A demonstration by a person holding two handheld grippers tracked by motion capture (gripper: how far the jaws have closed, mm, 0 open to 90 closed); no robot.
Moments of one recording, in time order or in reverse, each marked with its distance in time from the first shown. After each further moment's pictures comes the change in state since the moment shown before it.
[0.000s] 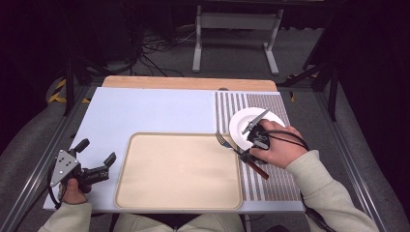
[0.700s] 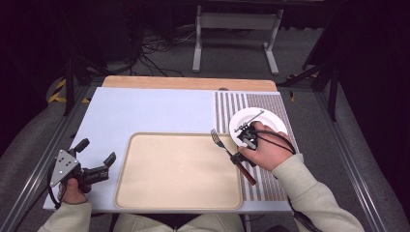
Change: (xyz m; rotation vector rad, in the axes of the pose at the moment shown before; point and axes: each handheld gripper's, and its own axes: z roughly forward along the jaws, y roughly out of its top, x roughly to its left) left arm 0.000 0.001 0.000 -0.002 -0.002 0.001; right arm 0.011 0.011 0.023 -0.023 0.014 0.231
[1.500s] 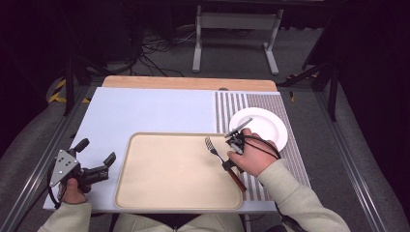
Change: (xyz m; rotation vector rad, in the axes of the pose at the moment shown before) left arm 0.000 0.000 0.000 -0.003 0.001 -0.003; right arm 0.010 0.004 0.038 0.054 -0.007 0.130
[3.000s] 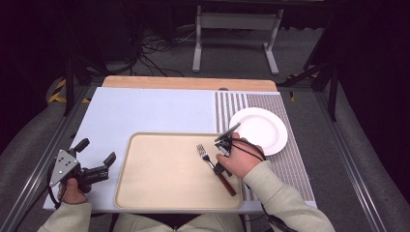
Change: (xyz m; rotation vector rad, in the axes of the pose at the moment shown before) left arm 0.000 0.000 0.000 0.000 -0.005 -0.001; right arm 0.011 0.011 0.035 0.057 0.014 0.082
